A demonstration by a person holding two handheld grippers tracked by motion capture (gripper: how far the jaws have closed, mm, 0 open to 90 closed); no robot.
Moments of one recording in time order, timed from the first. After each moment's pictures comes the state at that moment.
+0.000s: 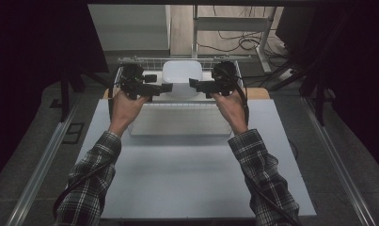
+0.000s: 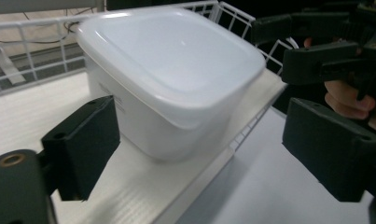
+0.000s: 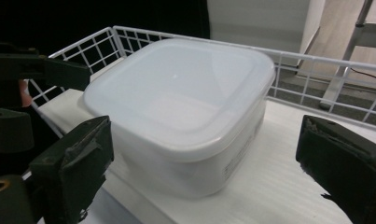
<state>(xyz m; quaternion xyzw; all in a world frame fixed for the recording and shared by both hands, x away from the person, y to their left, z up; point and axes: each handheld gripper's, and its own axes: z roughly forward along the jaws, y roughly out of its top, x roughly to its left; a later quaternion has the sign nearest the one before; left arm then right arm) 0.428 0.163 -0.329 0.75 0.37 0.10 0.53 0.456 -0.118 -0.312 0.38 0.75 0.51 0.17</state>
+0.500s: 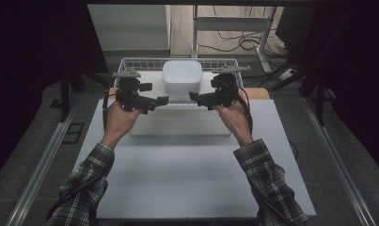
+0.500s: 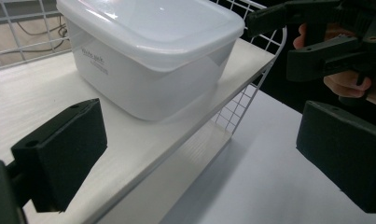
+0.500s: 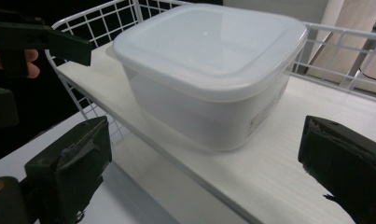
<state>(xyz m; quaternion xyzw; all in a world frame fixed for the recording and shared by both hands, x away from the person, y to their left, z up) 0.404 0.173 -0.346 0.75 0.35 0.11 0.55 0.432 -0.124 -0.326 0.34 0.78 0.49 0.17</state>
